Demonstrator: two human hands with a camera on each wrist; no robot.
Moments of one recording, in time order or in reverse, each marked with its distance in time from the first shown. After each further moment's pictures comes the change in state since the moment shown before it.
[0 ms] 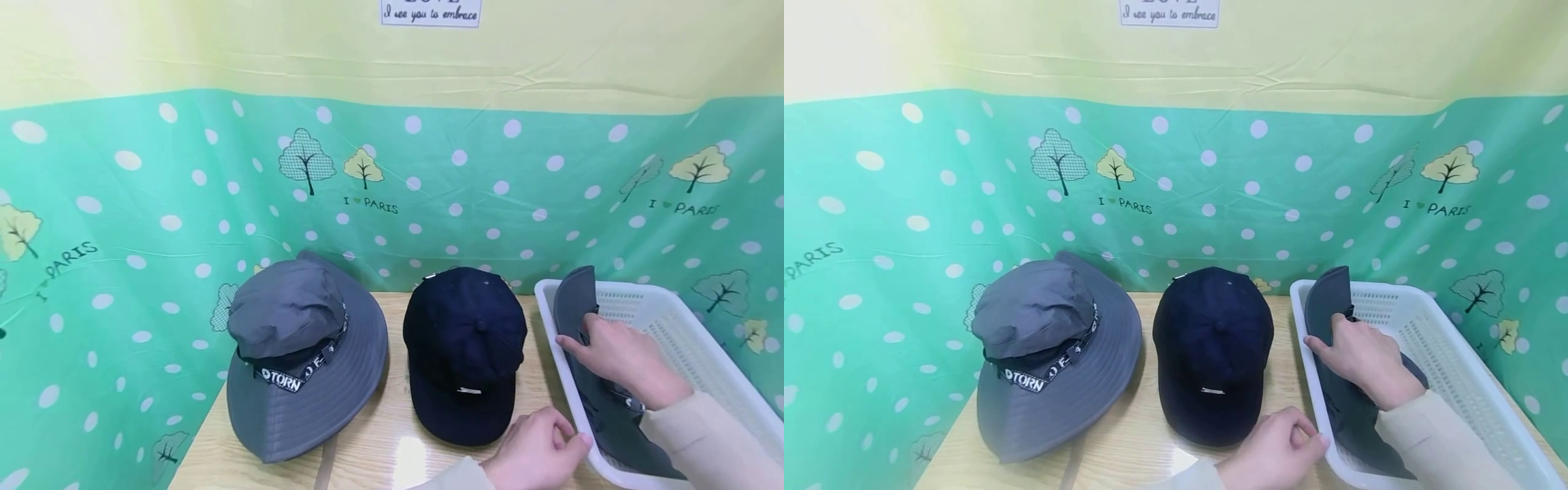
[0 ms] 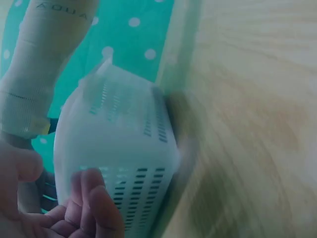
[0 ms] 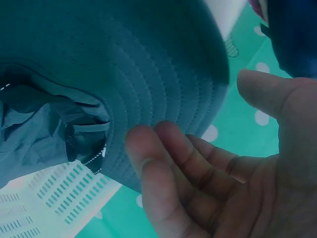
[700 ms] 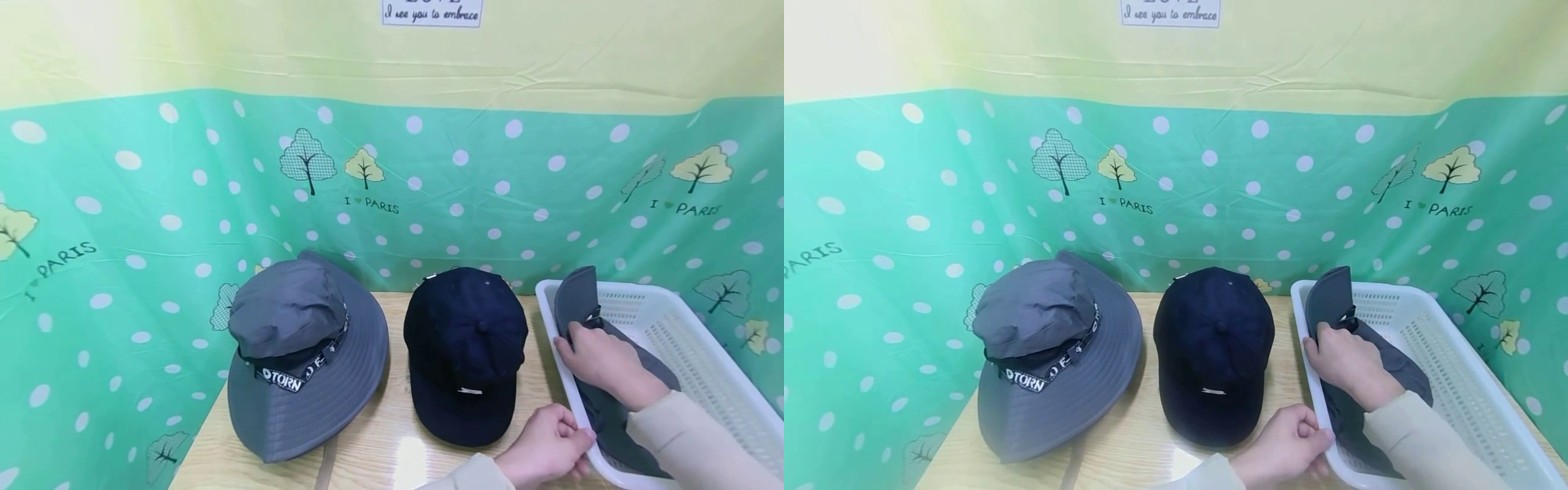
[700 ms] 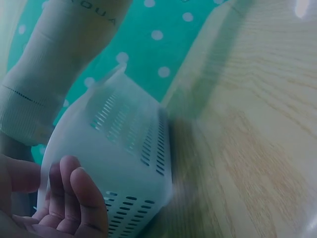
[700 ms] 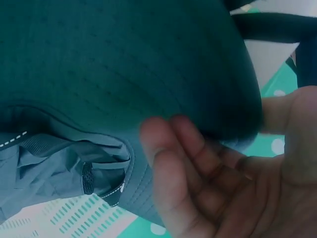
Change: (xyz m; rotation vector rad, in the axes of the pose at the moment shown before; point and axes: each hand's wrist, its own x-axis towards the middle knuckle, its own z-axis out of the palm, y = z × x) left_hand 0.012 0.009 0.019 -0.595 -0.045 -0.166; right_hand 0.008 -0.003 0.024 -0.042 0.016 -0.025
